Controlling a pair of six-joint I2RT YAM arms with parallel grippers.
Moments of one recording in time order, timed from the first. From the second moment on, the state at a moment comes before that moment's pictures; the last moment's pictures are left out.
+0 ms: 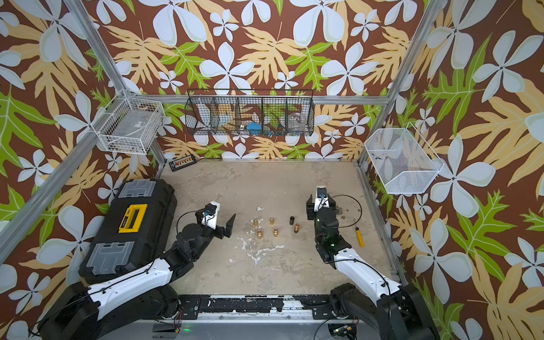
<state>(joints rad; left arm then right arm) -0.65 1.04 0.34 0.50 -0.35 0.01 0.32 1.07 0.41 0.49 0.46 -0.06</state>
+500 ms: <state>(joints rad) -0.32 1.31 0.33 0.70 -0.44 0.04 0.15 1.34 0.30 0.70 0.45 -0.02</state>
